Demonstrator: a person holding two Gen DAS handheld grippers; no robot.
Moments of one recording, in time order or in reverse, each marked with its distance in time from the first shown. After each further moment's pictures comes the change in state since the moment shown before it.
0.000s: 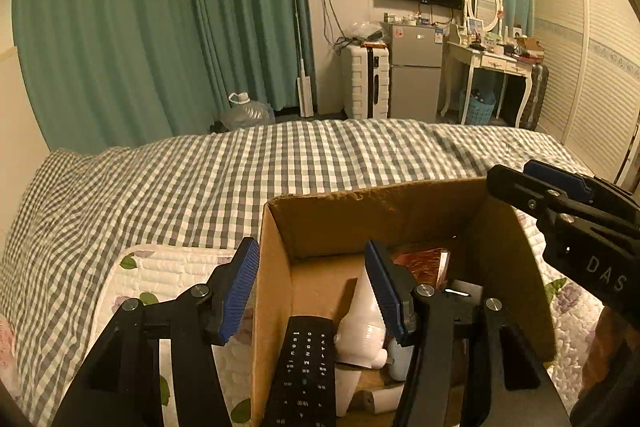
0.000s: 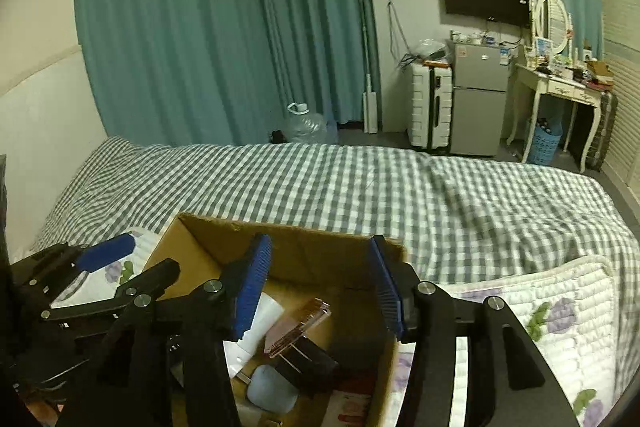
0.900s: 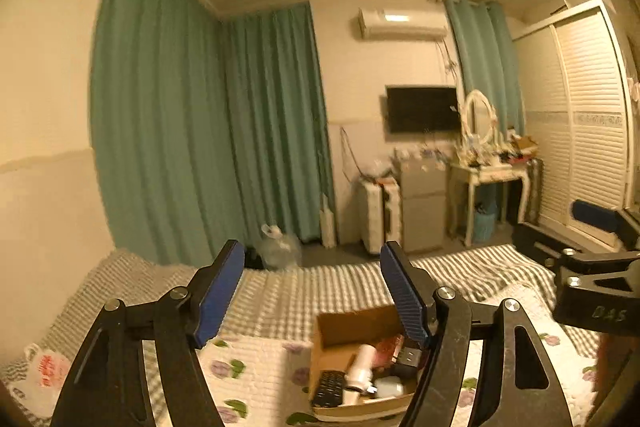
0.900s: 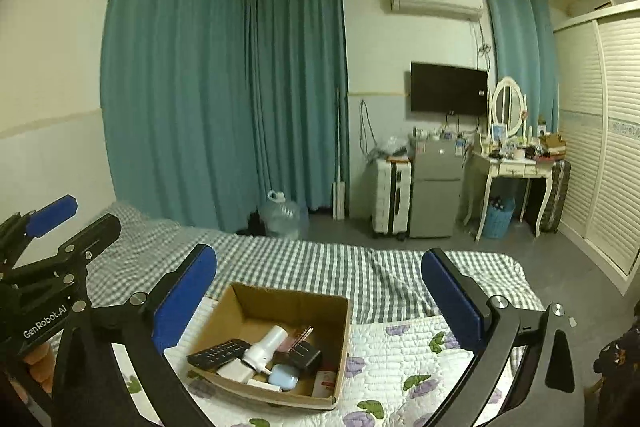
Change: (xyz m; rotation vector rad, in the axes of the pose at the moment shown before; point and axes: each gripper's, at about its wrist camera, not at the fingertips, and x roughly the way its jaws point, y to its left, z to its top) left arm -0.260 0.007 0.001 -0.007 -0.516 0.110; right arm -0.266 0.051 0.019 -0.056 -0.351 -0.119
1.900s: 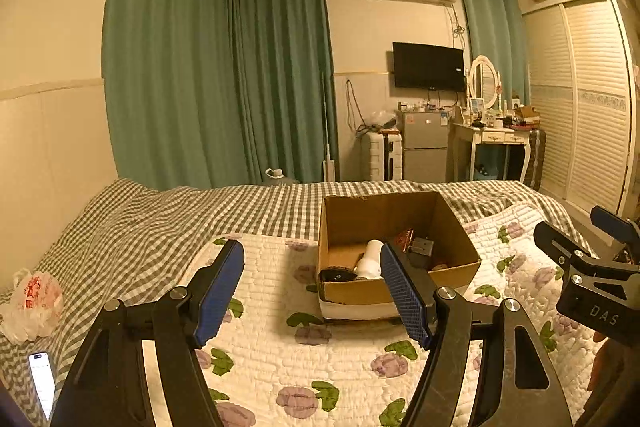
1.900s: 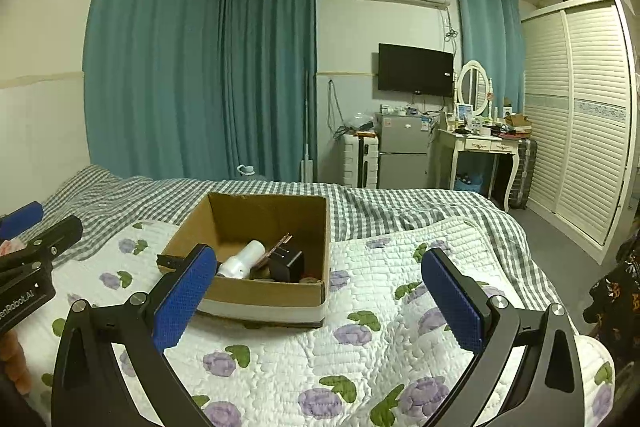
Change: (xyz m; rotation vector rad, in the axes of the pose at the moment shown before) left arm -0.018 0.009 -0.139 -0.039 0.172 -0.021; right arm -0.016 0.016 -0.154 0.016 0.072 -0.127
